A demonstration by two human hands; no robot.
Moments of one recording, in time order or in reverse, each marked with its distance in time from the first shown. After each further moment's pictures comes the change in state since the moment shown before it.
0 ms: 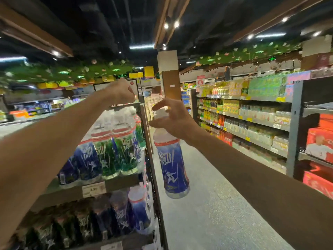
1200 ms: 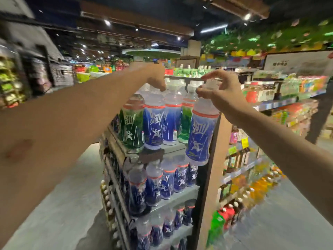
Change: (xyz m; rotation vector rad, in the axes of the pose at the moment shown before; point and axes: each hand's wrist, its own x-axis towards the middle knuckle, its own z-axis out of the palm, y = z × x) left_hand 0.127 0.027 0.121 0.633 -0.103 -0.863; right_hand 0.283 0.249 0.018 0.614 -0.647 -0.280
